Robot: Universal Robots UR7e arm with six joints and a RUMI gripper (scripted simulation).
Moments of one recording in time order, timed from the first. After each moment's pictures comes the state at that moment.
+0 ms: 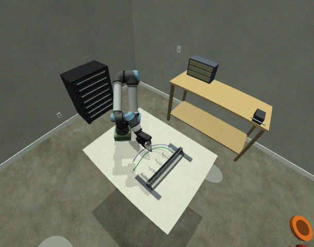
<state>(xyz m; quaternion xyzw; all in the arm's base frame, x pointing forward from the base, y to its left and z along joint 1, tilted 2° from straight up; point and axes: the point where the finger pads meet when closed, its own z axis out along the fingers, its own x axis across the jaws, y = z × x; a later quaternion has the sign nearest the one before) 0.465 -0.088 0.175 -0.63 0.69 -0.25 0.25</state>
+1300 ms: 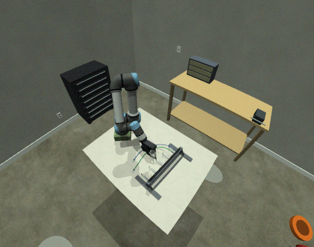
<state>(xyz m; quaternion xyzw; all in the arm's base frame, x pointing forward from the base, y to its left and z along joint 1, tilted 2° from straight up) 0.519 -0.091 0.111 -0.63 0.69 -0.25 0.24</state>
